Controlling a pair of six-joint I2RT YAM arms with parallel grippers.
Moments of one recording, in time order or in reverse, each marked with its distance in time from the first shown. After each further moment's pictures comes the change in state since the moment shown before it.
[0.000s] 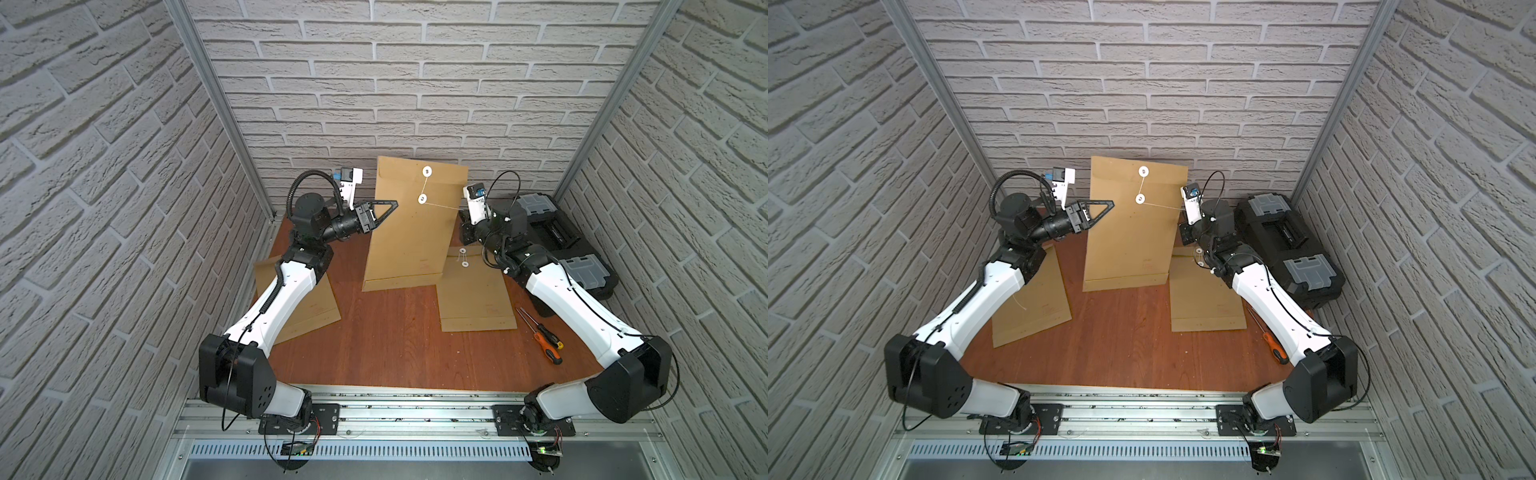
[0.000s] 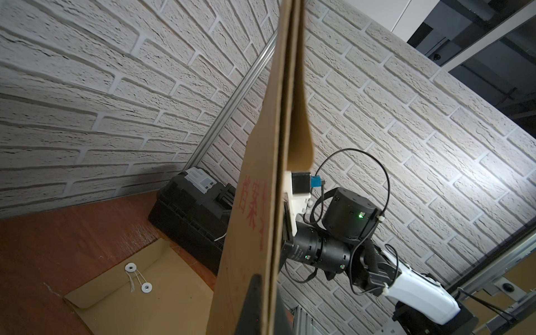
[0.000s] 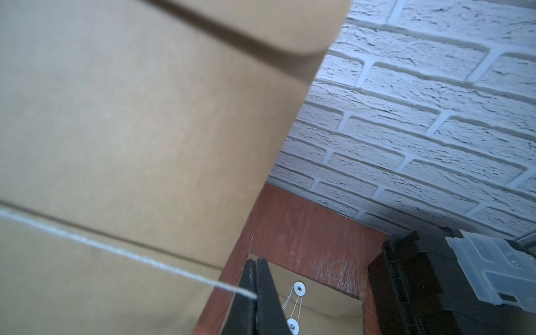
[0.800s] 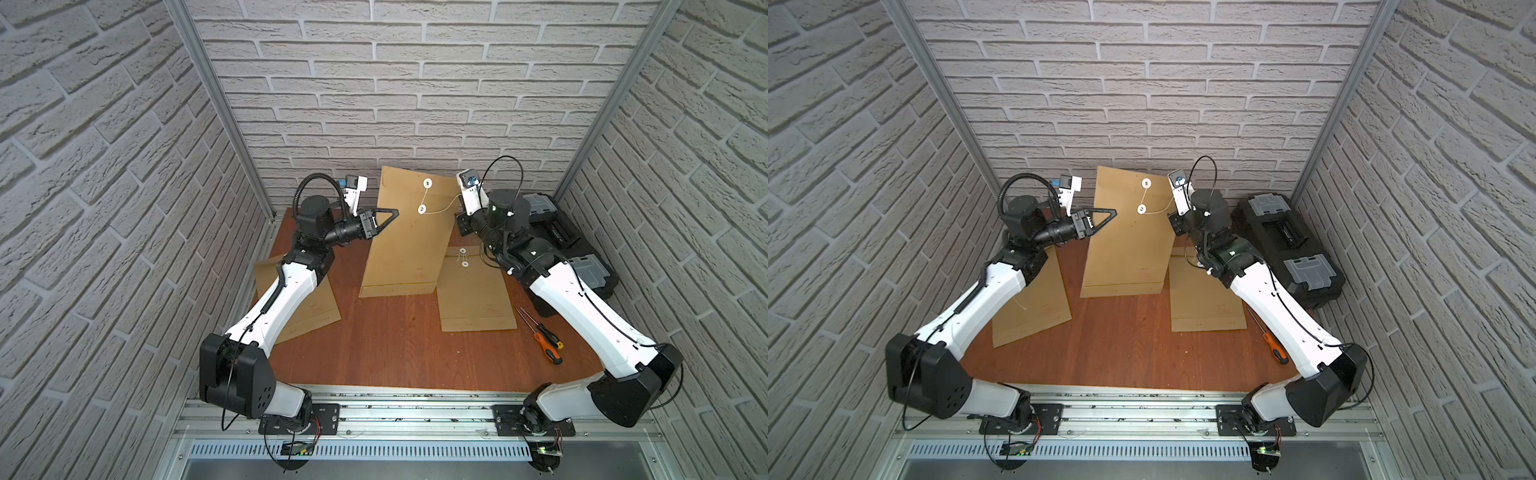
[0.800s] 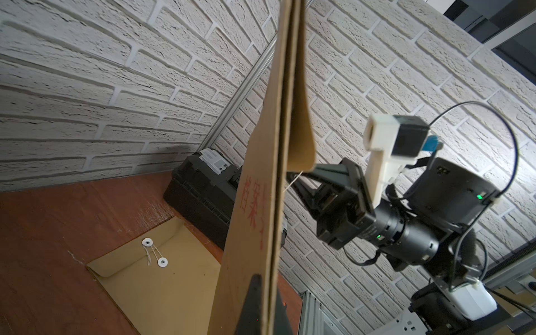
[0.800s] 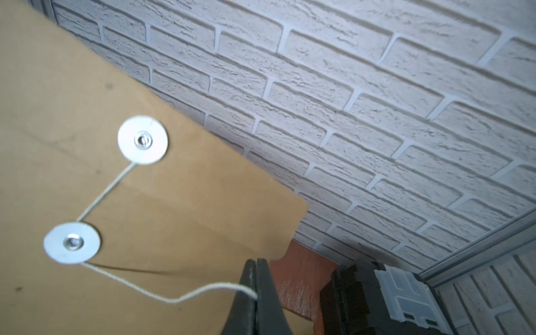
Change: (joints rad) left arm -0.018 -0.001 -0.026 -0.111 -0.002 0.099; right arm 0.134 -0.005 0.216 -0.107 0.230 -0.188
